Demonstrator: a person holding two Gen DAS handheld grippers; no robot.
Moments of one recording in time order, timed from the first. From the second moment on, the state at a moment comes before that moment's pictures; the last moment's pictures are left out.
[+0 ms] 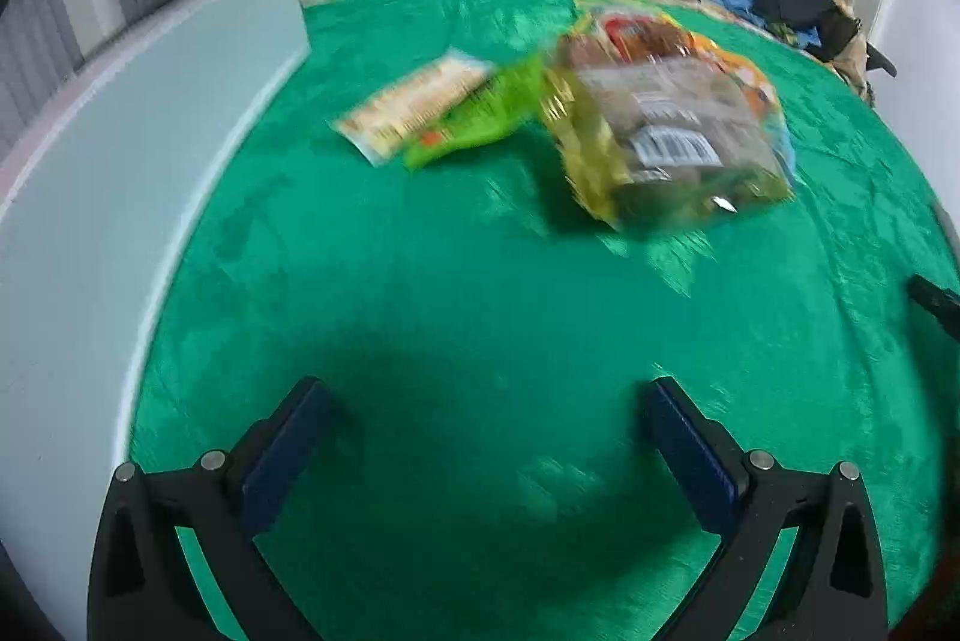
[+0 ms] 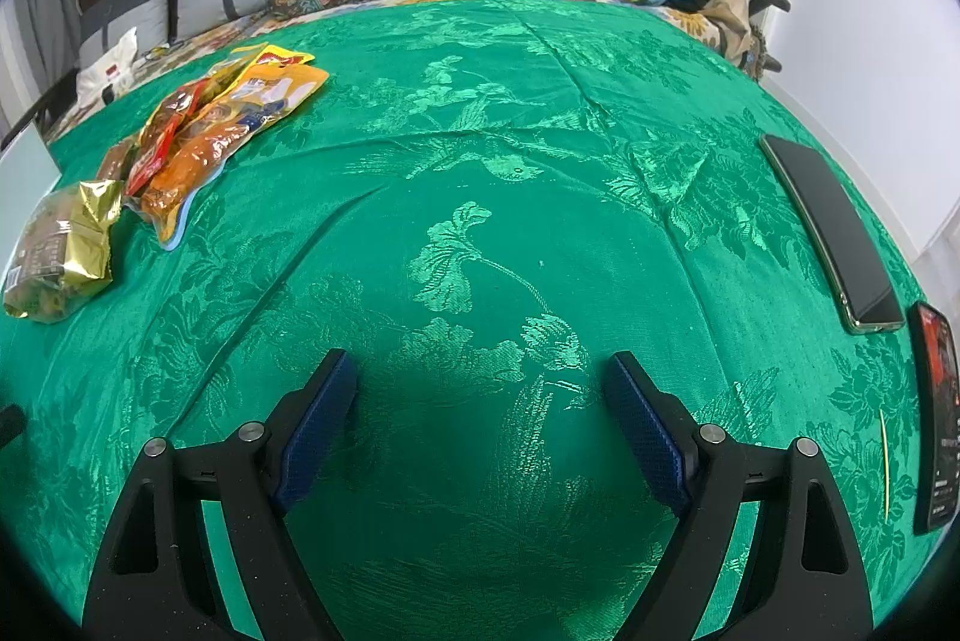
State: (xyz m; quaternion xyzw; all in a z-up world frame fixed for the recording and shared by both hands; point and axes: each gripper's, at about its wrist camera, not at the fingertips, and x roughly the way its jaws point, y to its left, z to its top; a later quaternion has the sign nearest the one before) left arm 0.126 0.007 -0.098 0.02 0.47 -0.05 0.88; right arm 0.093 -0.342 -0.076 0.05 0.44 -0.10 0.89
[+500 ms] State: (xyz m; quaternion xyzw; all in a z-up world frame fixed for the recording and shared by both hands) left arm 0.121 0.015 -0.099 0.02 0.46 -0.05 0.89; right arm 0.093 -0.342 -0.076 0.05 0.44 -0.10 0.89
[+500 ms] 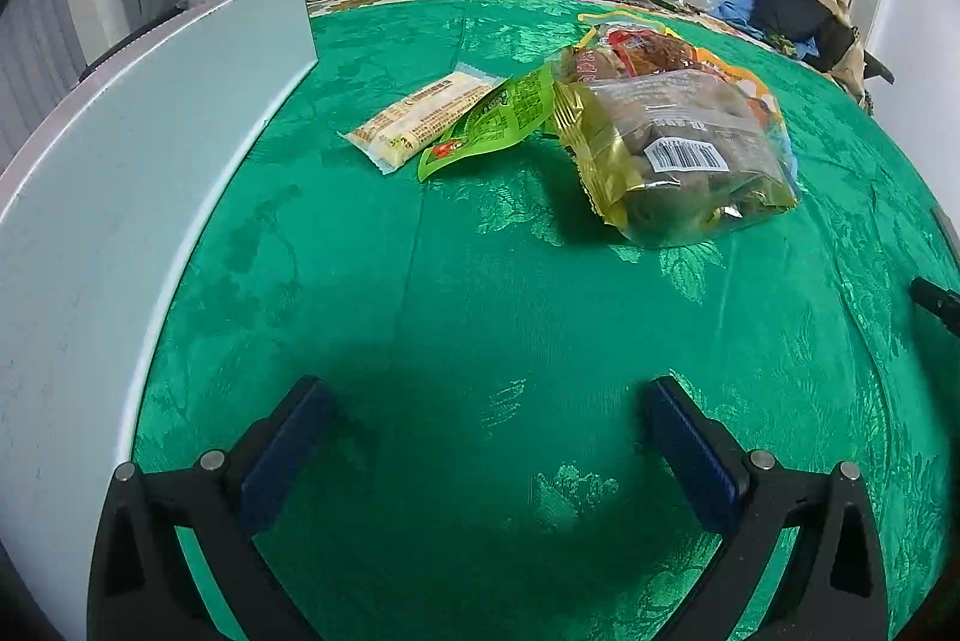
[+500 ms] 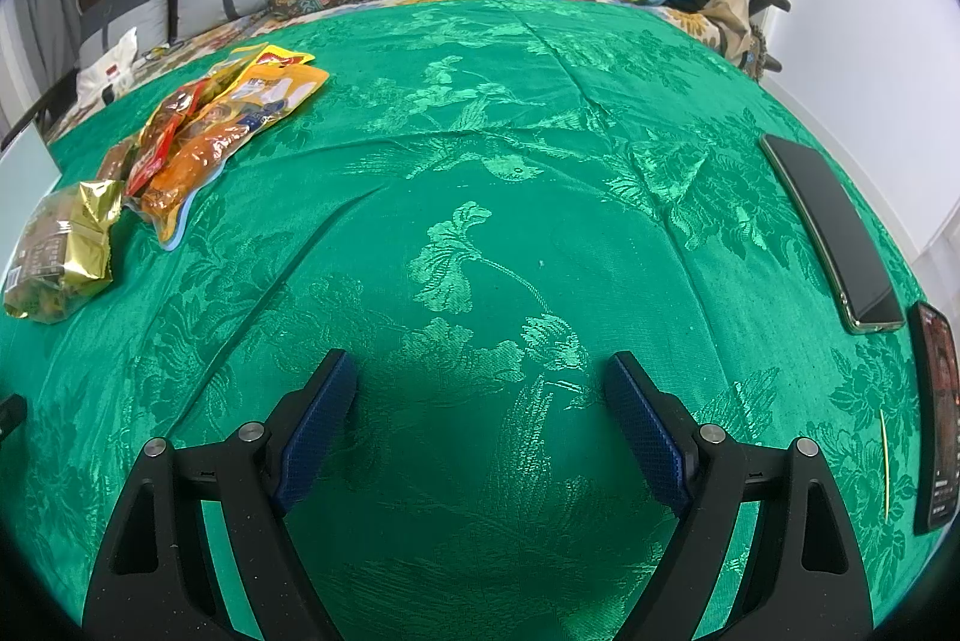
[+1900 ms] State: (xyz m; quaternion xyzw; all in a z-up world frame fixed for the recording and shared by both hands) left arm 0.242 0.056 -0.080 -0.04 0.55 -0.10 0.83; right arm 0.092 -0.342 -0.076 0.05 0.44 -0.10 0.89
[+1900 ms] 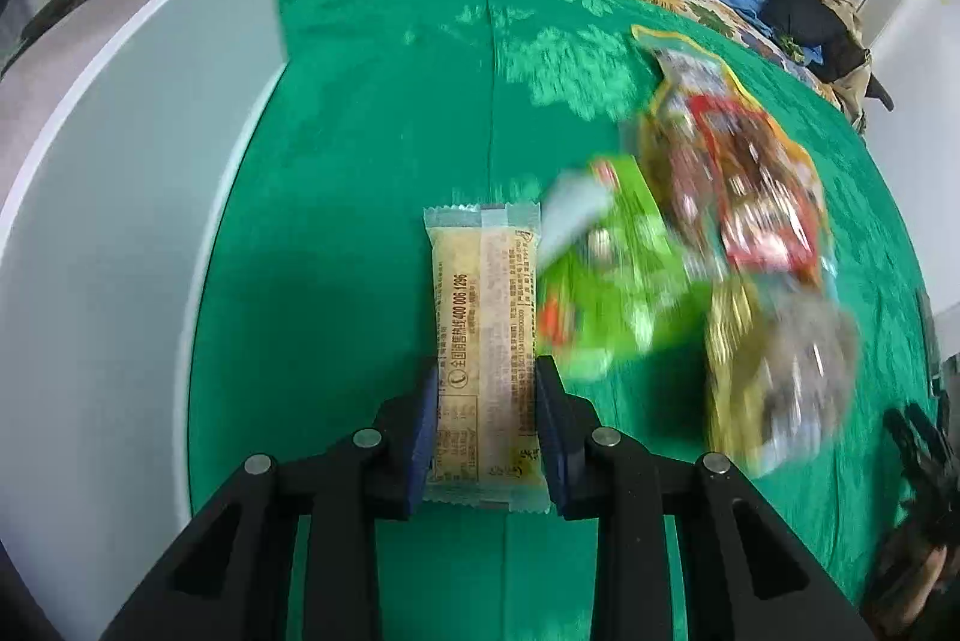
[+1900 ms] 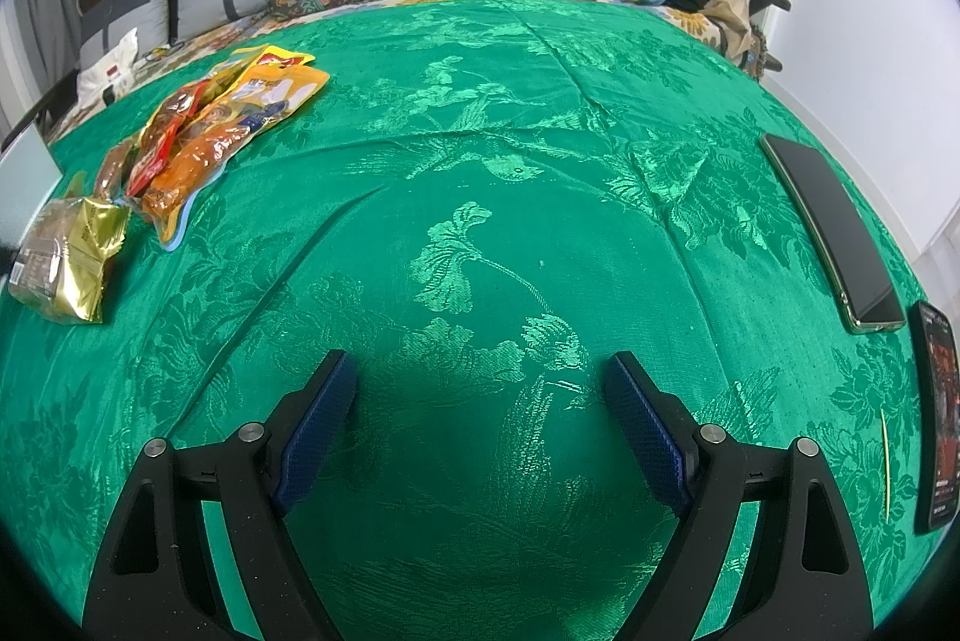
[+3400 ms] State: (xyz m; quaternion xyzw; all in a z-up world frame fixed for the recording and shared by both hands) left arm 0.151 0.048 -0.100 0.02 0.46 -0.05 0.89; right arm 0.092 -0.342 -0.076 0.05 0.44 -0.10 0.89
